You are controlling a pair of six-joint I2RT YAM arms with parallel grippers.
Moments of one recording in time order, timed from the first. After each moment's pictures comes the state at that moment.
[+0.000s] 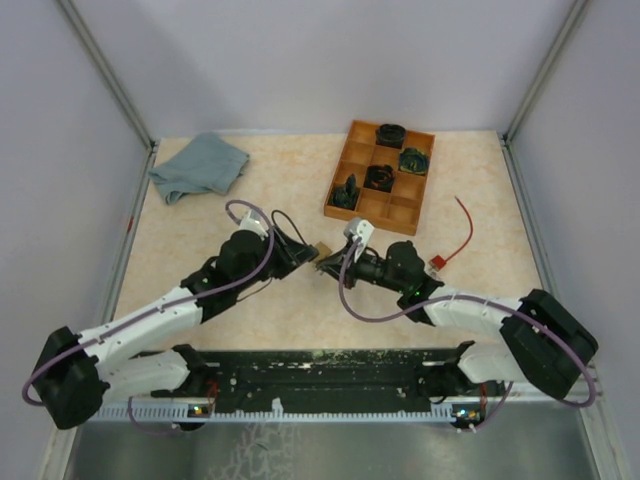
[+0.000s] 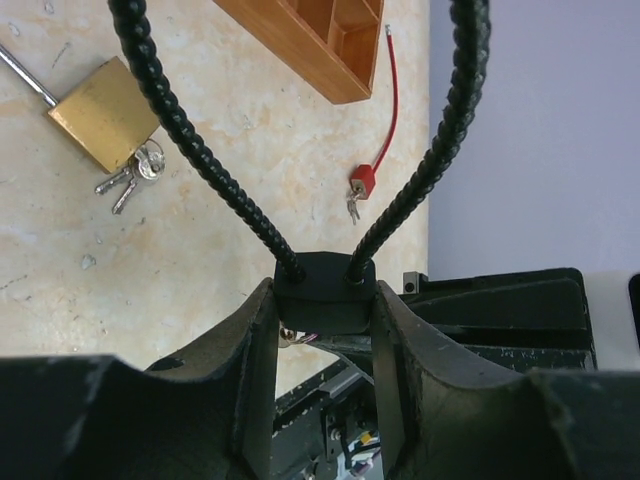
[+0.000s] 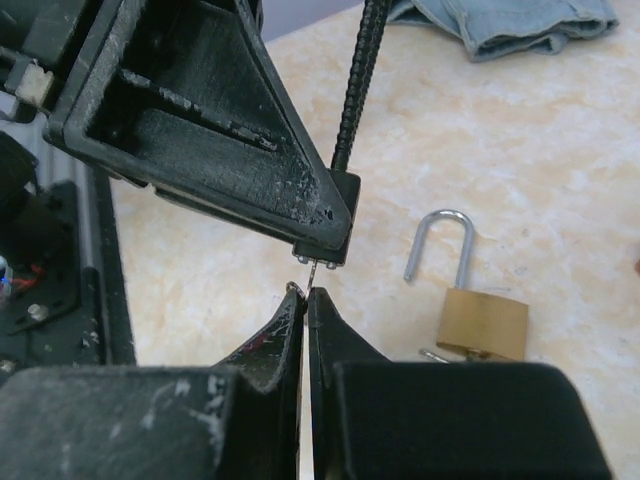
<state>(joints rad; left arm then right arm) -0.81 1.06 0.63 0.06 -0.06 -1.16 0.78 1.26 0.44 0.78 -0.38 0.12</state>
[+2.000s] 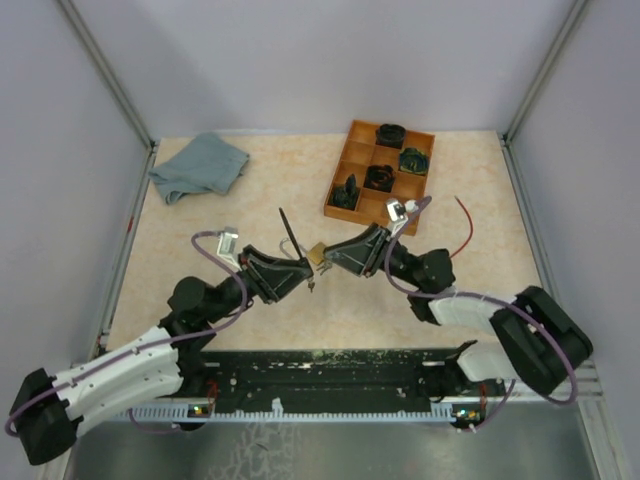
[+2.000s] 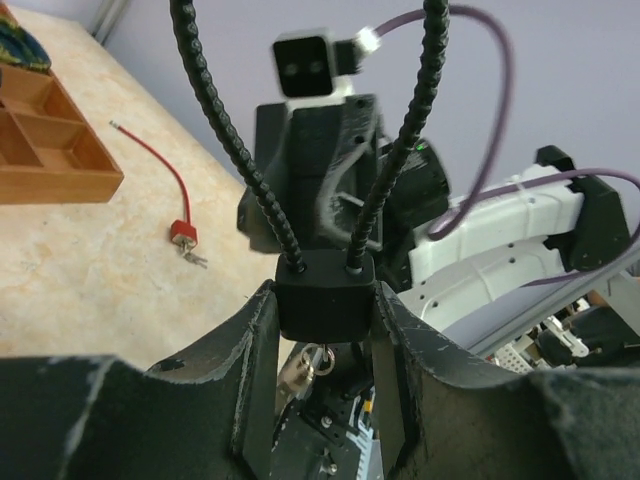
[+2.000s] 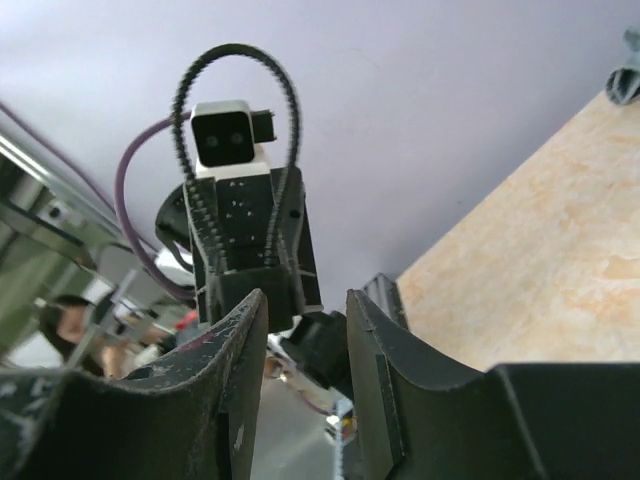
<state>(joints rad) -0.87 0.70 0.31 0.69 0.15 -0.80 0.62 1.33 0.35 1.43 -0.57 1.17</state>
